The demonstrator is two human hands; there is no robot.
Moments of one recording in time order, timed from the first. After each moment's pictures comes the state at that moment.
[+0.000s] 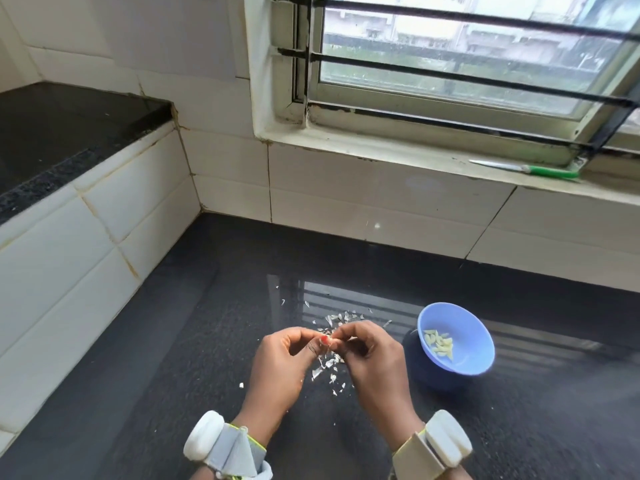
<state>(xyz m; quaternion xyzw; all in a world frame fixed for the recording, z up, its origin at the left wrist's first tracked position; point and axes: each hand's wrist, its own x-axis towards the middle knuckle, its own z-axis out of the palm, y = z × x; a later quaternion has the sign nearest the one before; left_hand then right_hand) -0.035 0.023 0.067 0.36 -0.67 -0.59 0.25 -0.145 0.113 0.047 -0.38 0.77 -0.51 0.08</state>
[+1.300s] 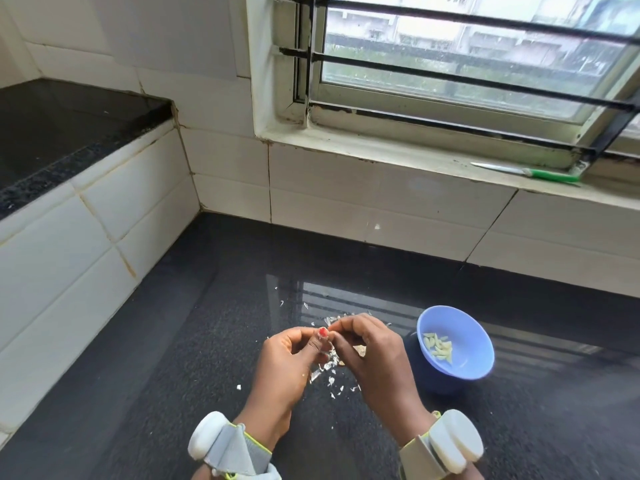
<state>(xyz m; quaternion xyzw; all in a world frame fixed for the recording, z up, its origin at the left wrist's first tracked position) -0.045 0.032 0.075 0.40 -0.53 -0.70 0.25 -0.158 0.115 0.055 -0.48 0.75 -0.46 0.06</state>
